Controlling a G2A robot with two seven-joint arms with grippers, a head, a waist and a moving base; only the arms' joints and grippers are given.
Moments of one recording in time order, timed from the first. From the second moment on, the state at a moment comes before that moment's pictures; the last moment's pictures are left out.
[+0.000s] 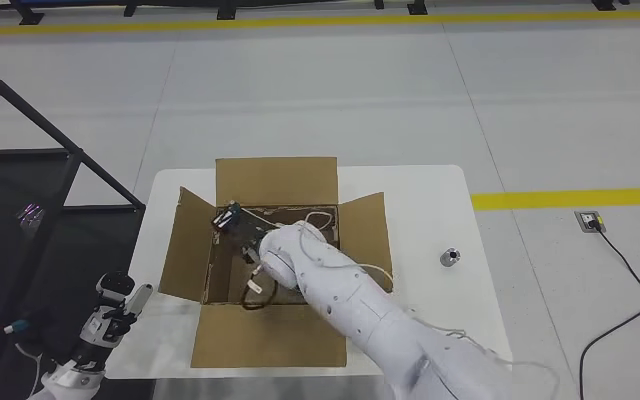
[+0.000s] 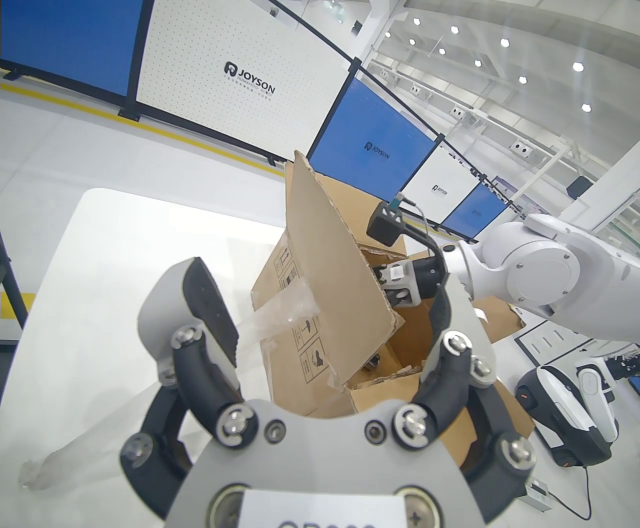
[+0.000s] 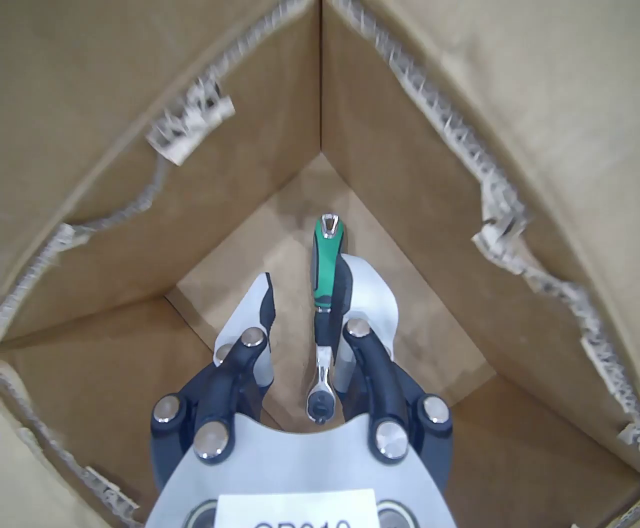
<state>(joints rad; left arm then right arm) 1.66 -1.11 -1.92 -1.73 0.51 -0.68 0.00 -0.19 -1.89 0.48 -0.55 -0.89 -0.09 0.62</state>
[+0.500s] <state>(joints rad) 1.66 -1.11 -1.92 -1.72 0.51 -0.68 0.00 -1.06 -1.52 1.11 -2.03 -1.39 -0.13 0.94</state>
